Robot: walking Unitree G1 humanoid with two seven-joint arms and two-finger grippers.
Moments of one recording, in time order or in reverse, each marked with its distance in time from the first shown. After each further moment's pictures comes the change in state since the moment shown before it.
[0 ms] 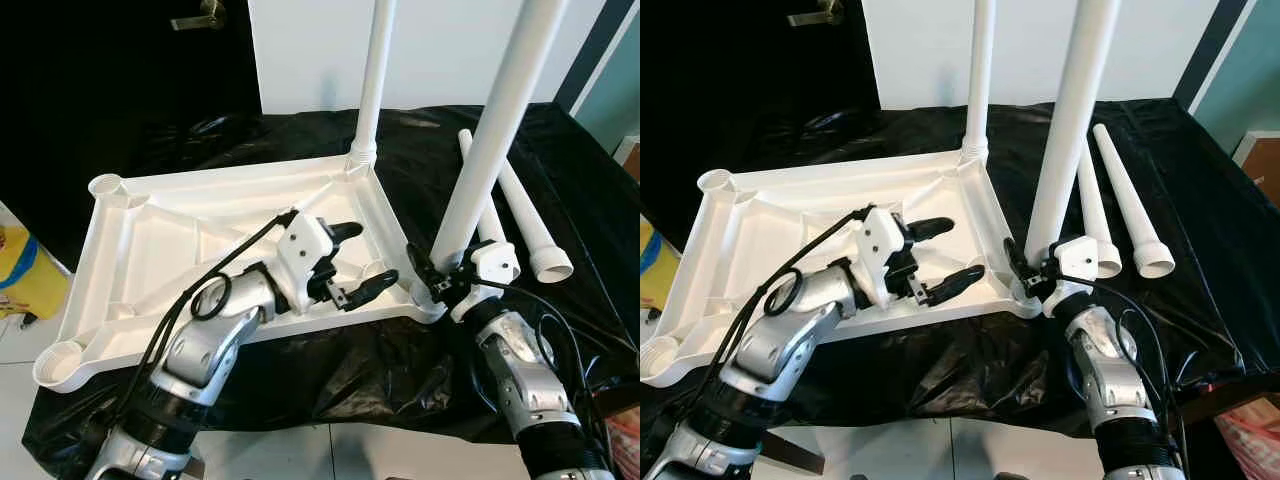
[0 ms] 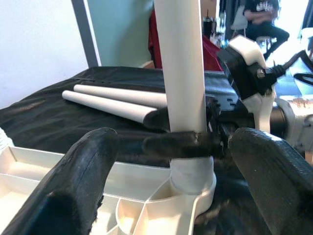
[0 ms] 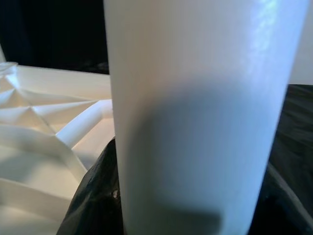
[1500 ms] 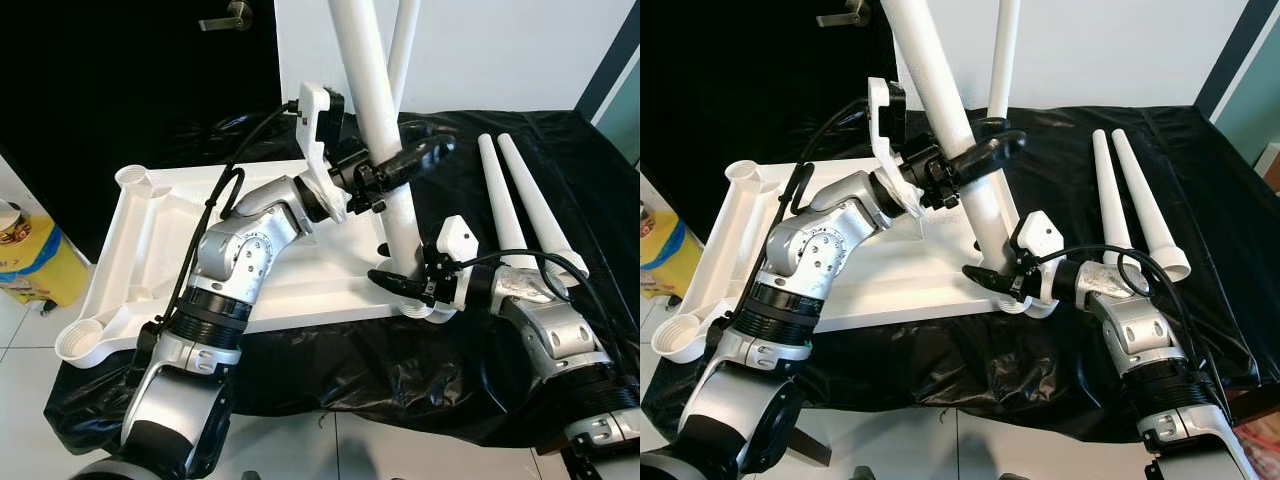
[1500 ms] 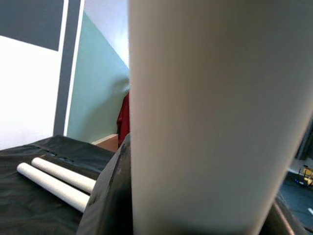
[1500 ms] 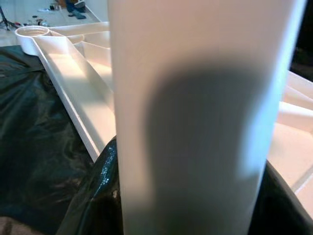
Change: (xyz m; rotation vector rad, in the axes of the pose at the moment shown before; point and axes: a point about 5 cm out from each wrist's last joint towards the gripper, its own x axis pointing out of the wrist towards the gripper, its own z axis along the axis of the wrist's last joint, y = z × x) left arm 0.045 0.042 0.074 -0.309 -0.332 -0.162; right arm 0.026 0.008 0.025 -0.119 0.195 0.623
